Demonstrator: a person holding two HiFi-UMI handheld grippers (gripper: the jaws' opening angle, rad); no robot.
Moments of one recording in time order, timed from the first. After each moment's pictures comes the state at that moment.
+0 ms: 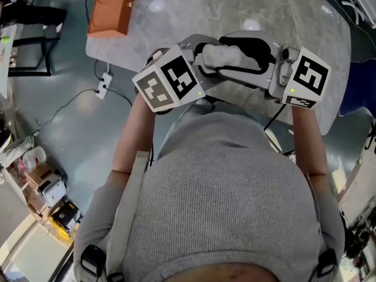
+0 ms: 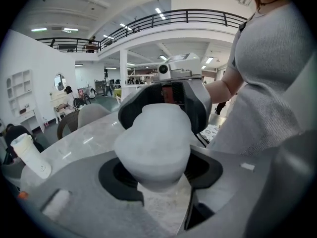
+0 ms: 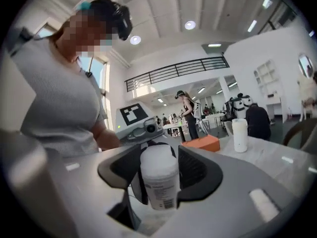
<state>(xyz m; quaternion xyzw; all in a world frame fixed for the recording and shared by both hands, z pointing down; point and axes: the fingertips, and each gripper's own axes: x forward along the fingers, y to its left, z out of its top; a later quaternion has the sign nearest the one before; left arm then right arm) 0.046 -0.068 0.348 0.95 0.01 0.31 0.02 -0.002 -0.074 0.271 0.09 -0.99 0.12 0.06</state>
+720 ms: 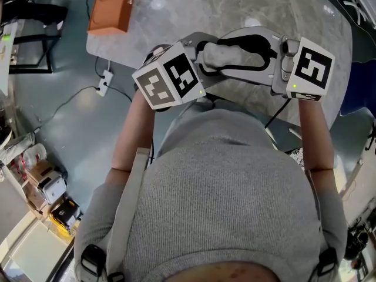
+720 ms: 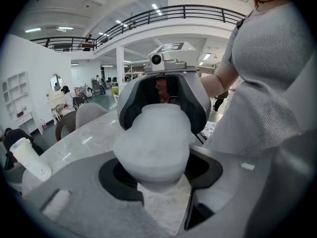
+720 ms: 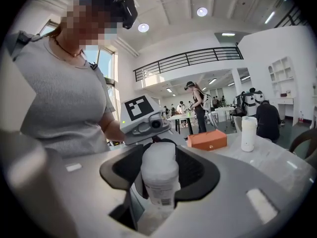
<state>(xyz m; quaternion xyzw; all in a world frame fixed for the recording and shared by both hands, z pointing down) 0.047 -0.063 0.349 0.94 0.02 0.33 0.01 -0.006 -0.063 0.272 0.03 -0.99 0.08 0.12</state>
